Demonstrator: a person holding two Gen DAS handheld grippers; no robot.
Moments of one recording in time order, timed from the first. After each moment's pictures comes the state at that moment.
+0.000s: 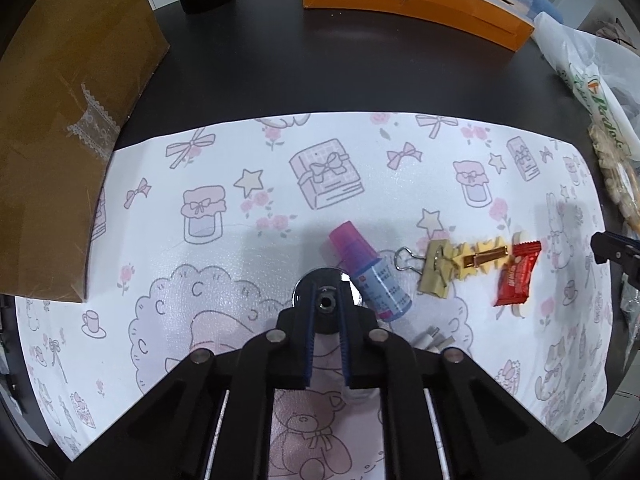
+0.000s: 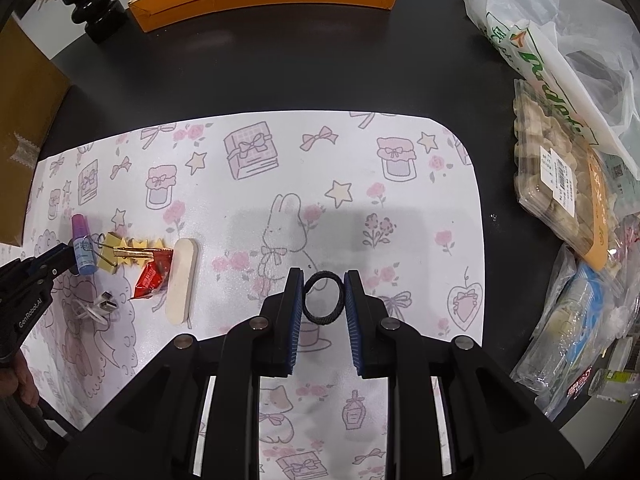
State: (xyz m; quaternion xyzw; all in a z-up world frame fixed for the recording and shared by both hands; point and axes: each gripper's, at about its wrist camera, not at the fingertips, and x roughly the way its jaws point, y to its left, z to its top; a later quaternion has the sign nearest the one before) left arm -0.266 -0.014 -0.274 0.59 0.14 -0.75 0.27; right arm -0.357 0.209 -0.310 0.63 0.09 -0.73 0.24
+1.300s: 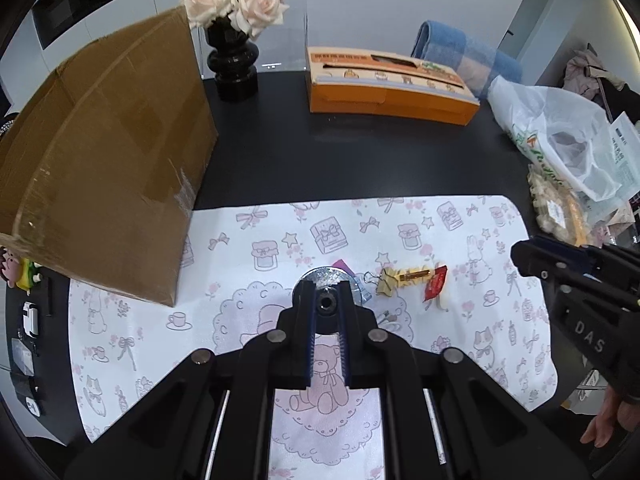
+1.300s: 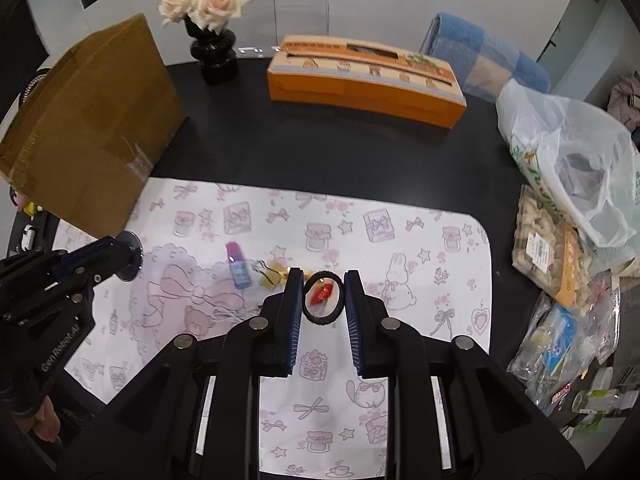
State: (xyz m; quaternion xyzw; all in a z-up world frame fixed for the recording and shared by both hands) left arm -0.223 0.001 -0.127 0.51 0.13 -0.81 0.25; right arm -0.273 0.144 -0.150 0.53 0.10 -0.79 0.30
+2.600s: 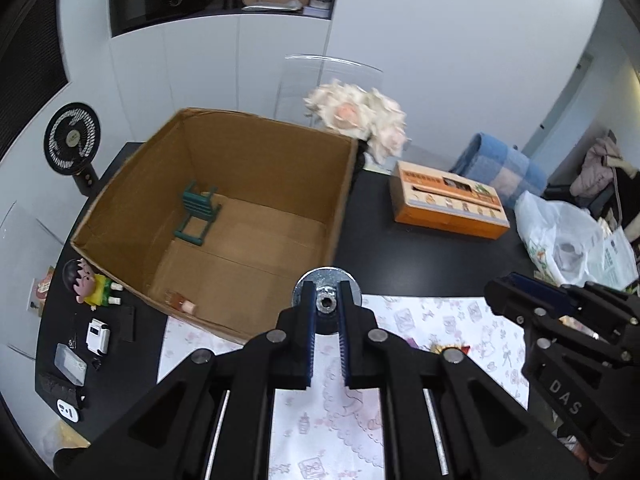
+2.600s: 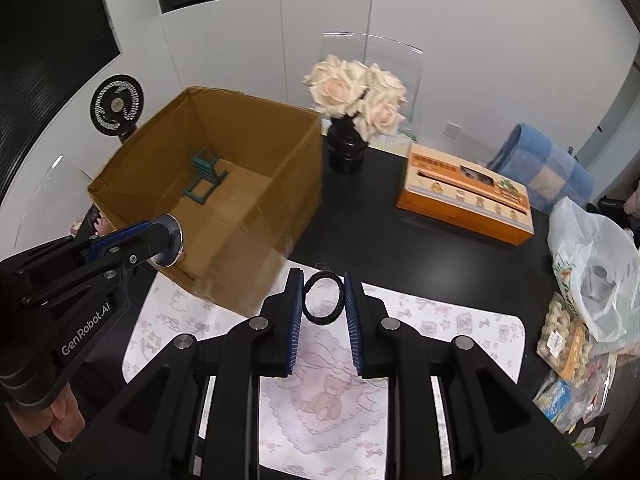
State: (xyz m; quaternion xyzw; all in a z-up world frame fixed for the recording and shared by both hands) left arm -0.136 -0.130 0.029 0.42 0.18 -0.83 0.33; right arm -0.214 -0.012 0.014 0.46 0.12 -0.79 0.39
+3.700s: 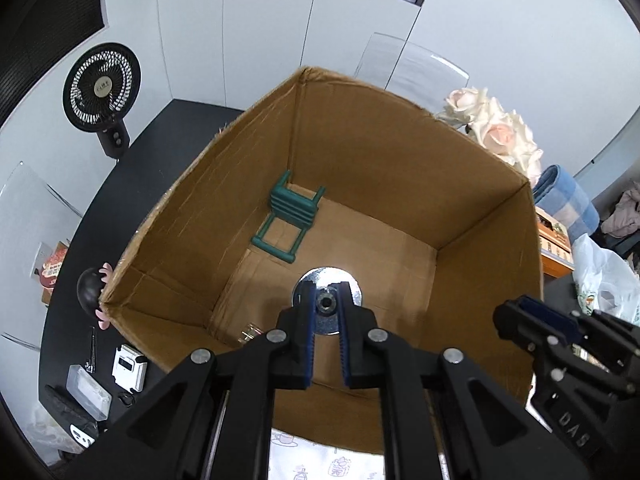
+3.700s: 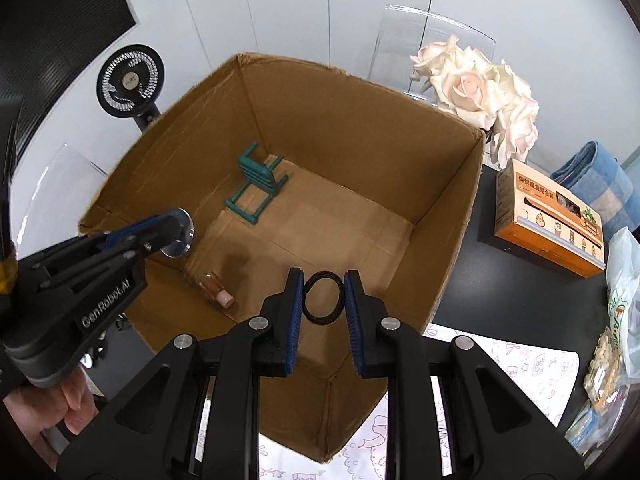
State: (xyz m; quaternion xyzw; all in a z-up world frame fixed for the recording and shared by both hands) left arm -0.099 -0.301 -0.022 0.43 0.24 -0.78 0.38; right arm -0.213 -0.196 -0.032 0.50 0.14 -0.75 0.42
